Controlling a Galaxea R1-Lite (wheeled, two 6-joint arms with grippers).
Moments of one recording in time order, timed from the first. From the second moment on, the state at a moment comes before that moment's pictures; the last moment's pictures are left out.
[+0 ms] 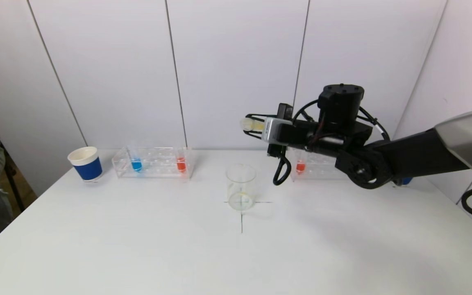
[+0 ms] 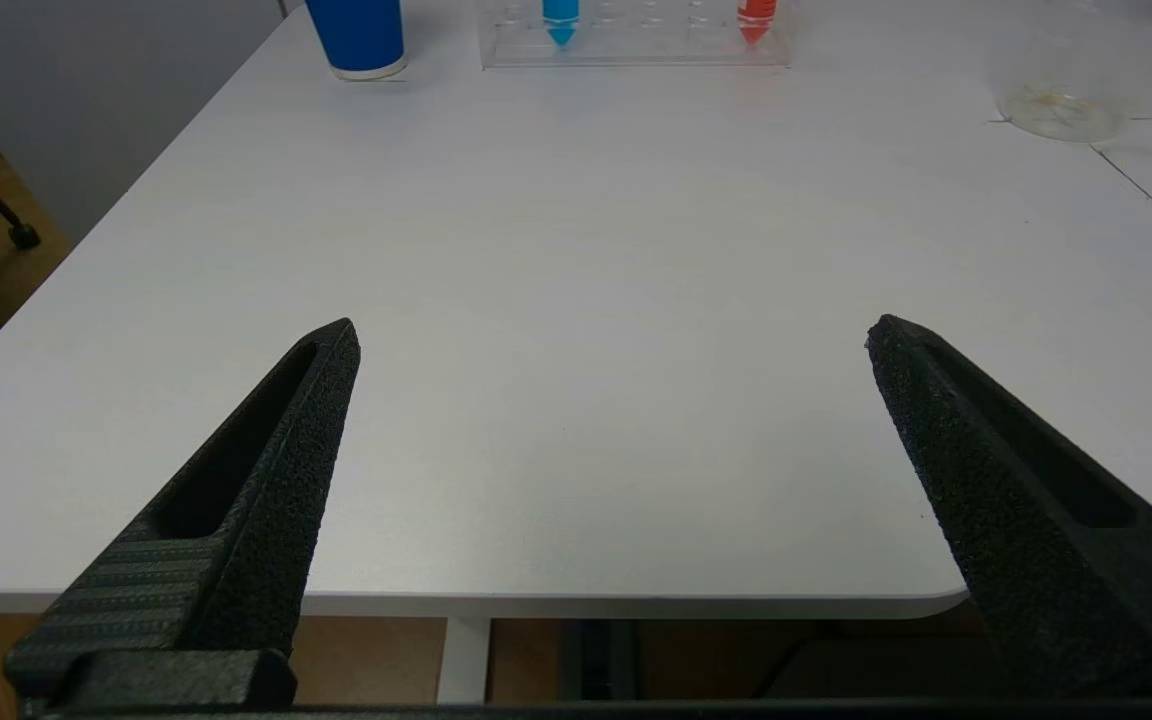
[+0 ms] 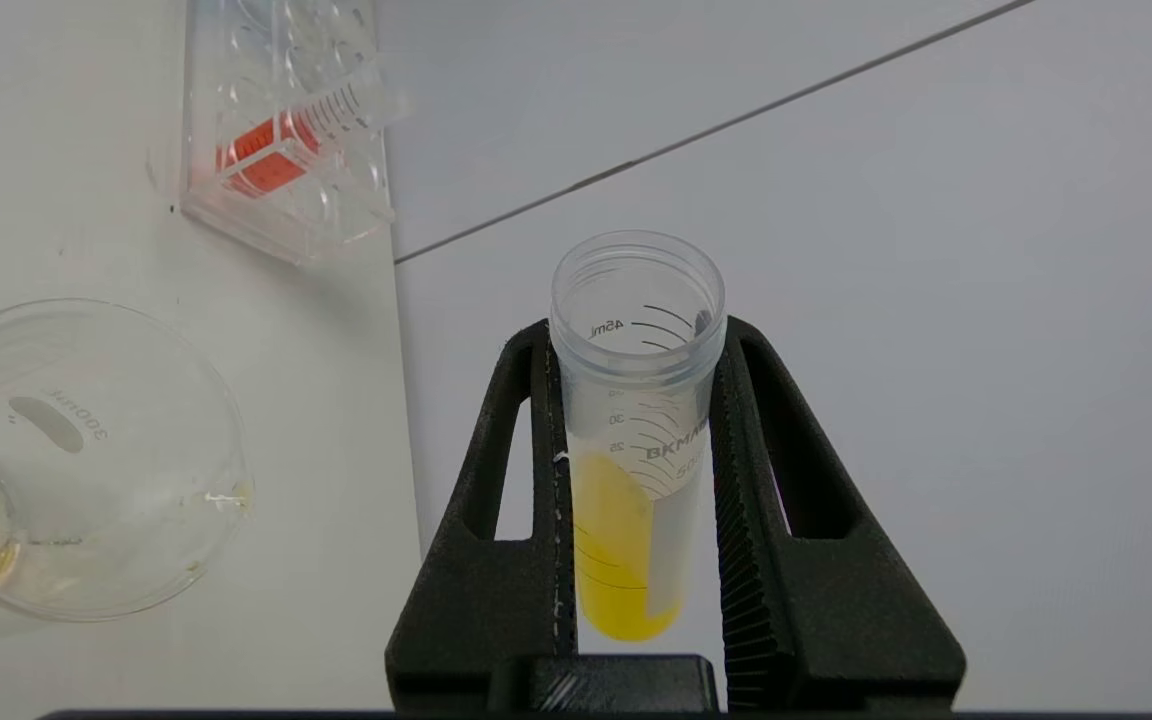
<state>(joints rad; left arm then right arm) 0.00 0.00 -0.08 0.19 -0.01 0.00 0.46 2.12 -1.30 -0.78 0.55 -1.13</state>
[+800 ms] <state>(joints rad) 0.00 0.00 -0.08 0.19 -0.01 0.00 0.45 2.18 -1.23 -0.91 0.62 -1.26</state>
